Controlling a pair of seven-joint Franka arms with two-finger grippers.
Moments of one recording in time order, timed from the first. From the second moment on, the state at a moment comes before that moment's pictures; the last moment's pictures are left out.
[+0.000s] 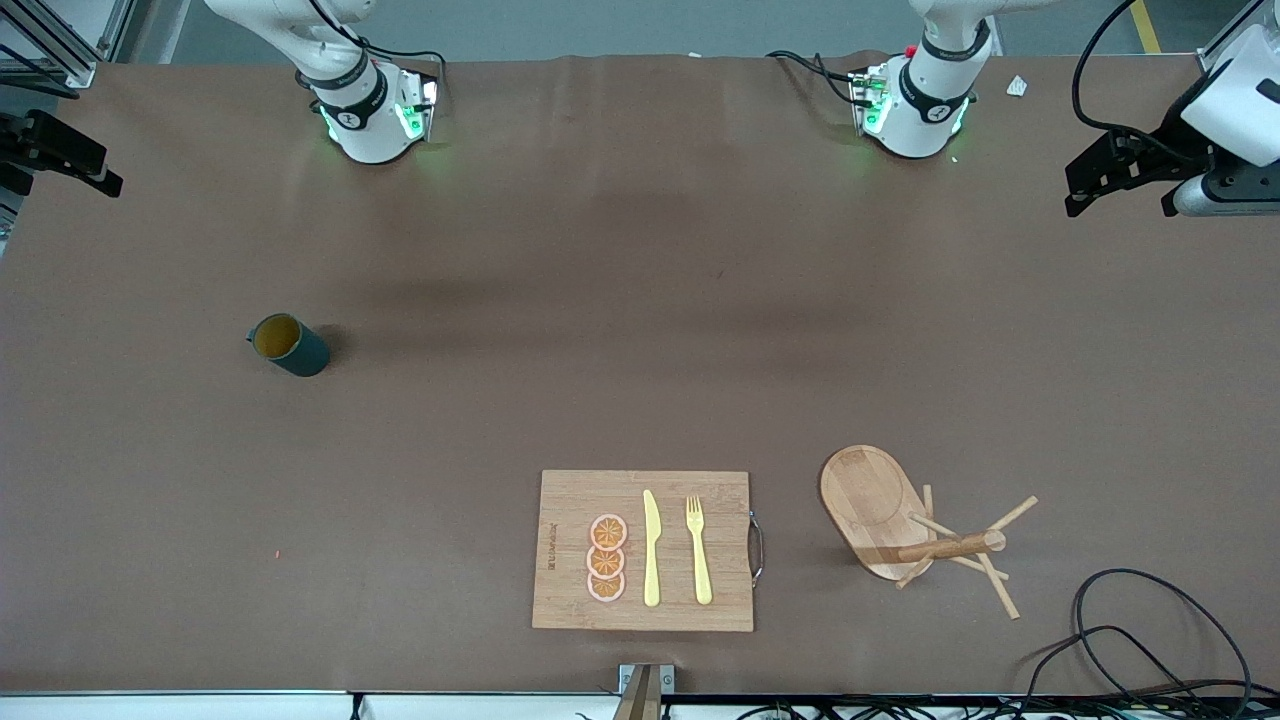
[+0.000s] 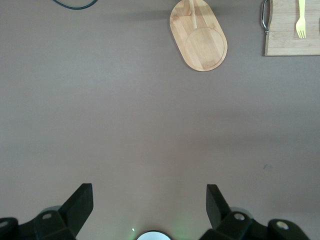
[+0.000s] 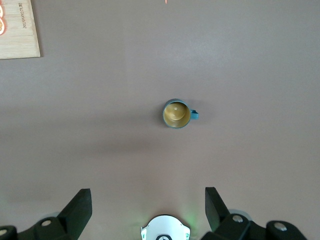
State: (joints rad) left arm 0.10 -0.11 -0.22 -1.60 0.00 1.48 -0.08; right arm -0.04 -0.10 -0.03 -1.52 0.03 1.34 -0.01
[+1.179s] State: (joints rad) left arm 0.10 0.03 -0.22 -1.54 0.00 1.50 -0.08; right arm -0.04 -0.09 -0.03 -1.51 0.03 1.36 -0.01
